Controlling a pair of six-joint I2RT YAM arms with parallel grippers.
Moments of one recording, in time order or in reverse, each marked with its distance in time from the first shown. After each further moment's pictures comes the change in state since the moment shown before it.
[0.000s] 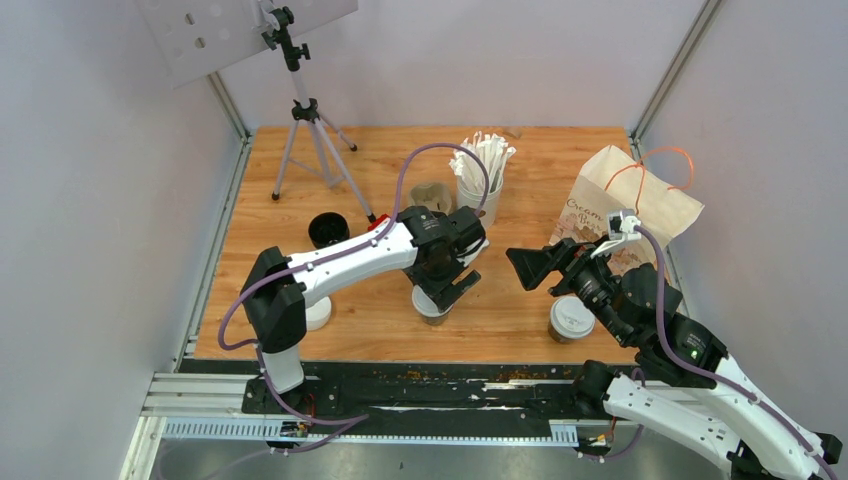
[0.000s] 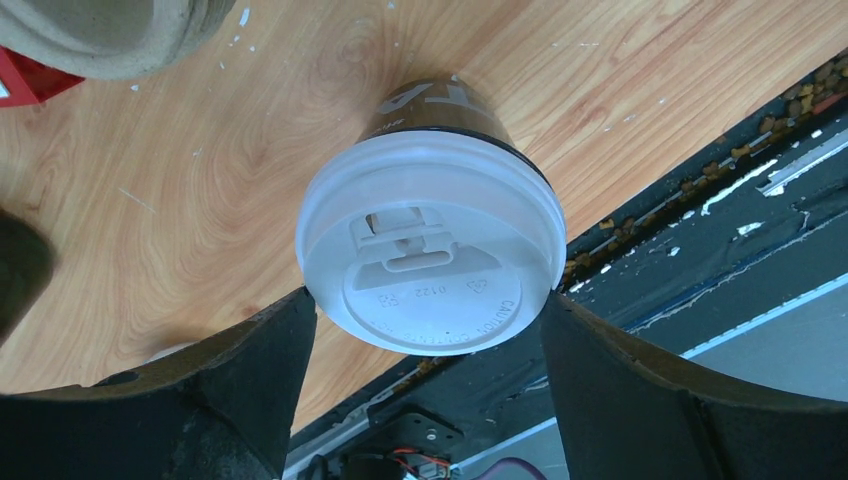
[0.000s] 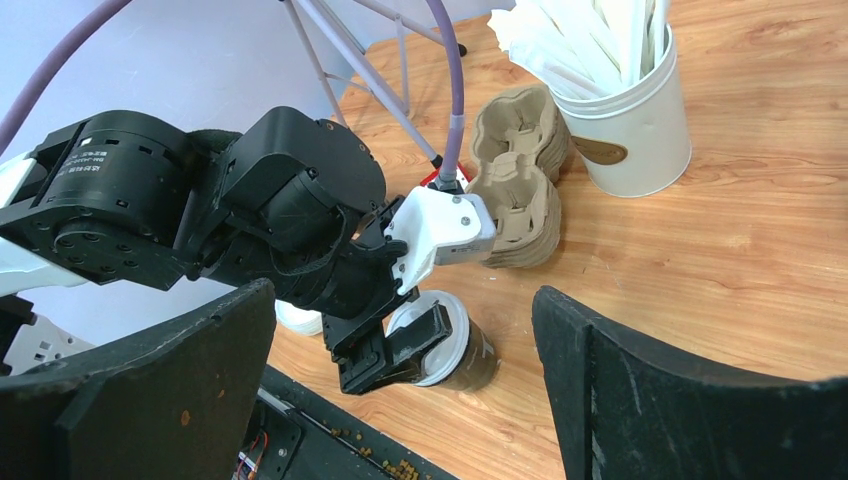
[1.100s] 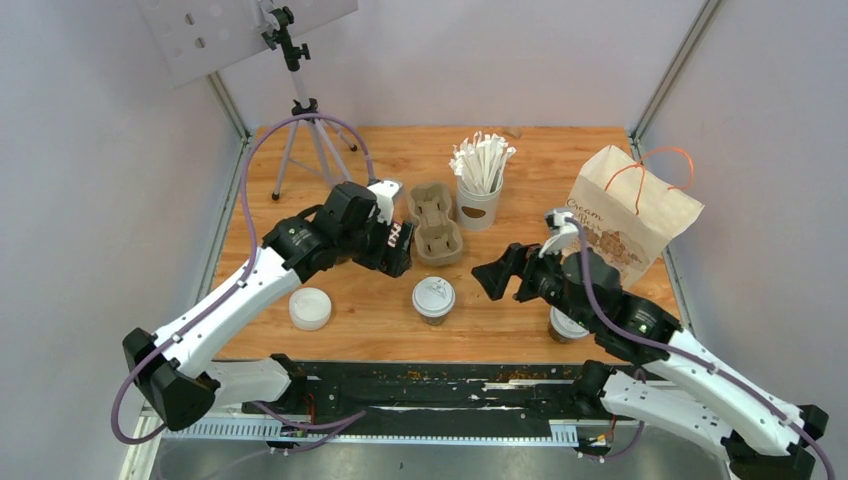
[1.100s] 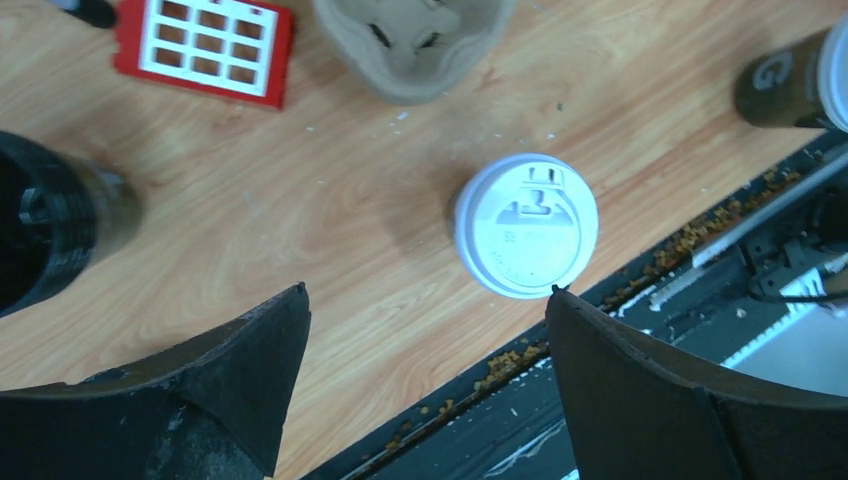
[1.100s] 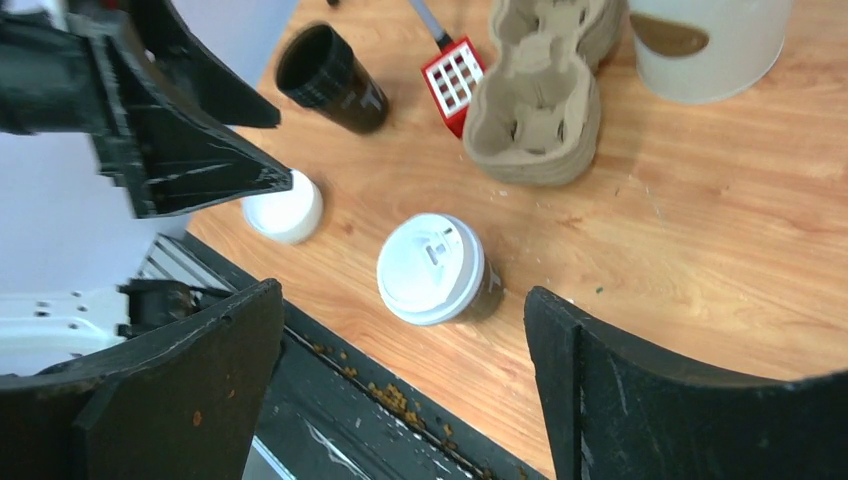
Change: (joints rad) left arm 0.301 -0.581 -0.328 0.291 0.056 -0.104; right arm 0.000 0.140 -0.047 0.016 -0.156 0.018
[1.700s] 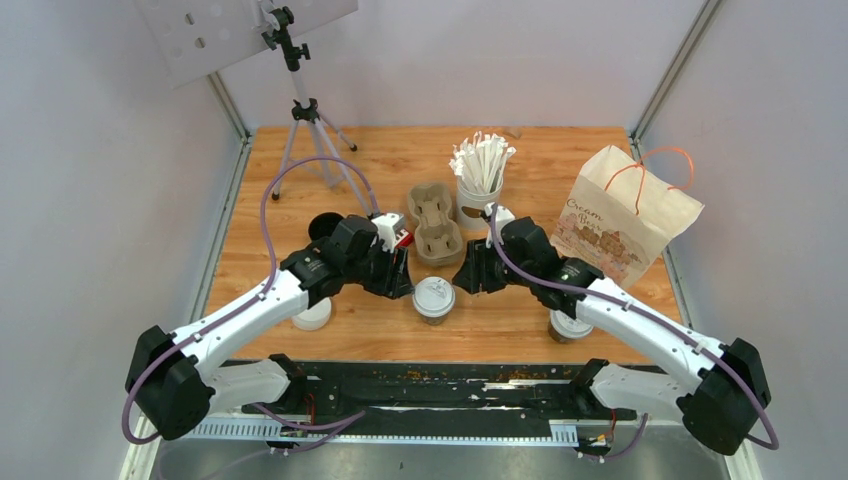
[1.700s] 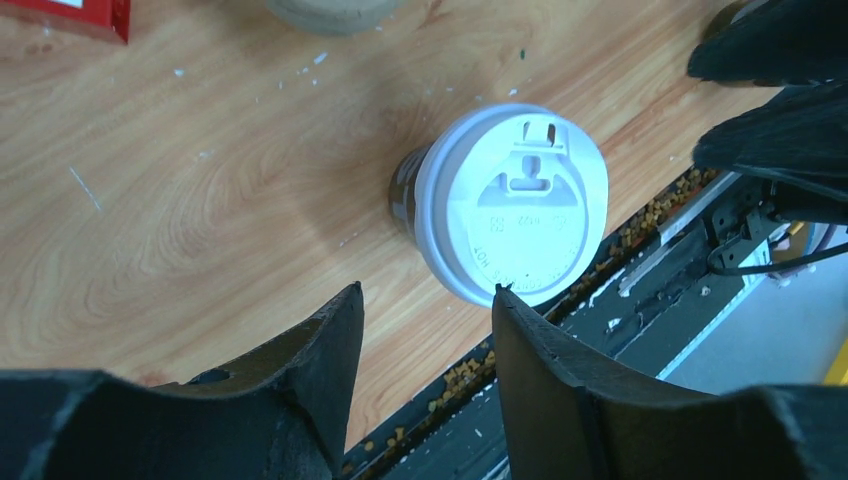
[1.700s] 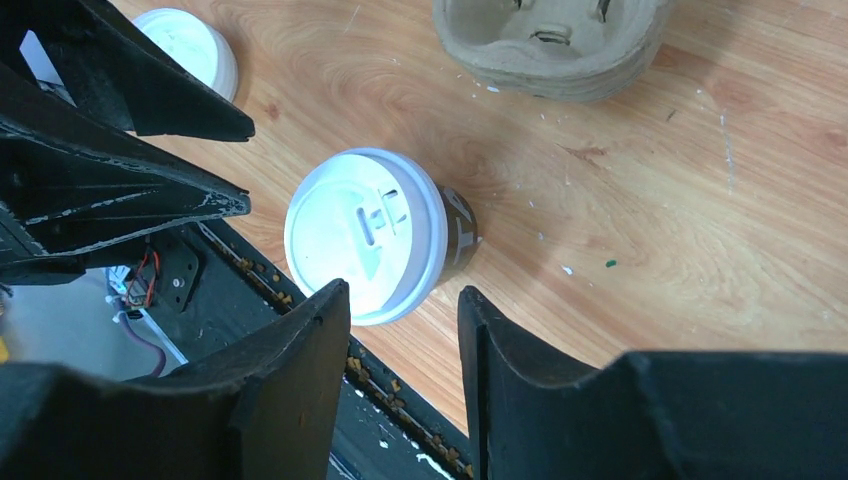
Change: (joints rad) left arm 0.013 -0.073 -0.414 0.351 0.205 -0.112; right arm -0.161 0.443 -0.032 0.122 -0.371 -0.134
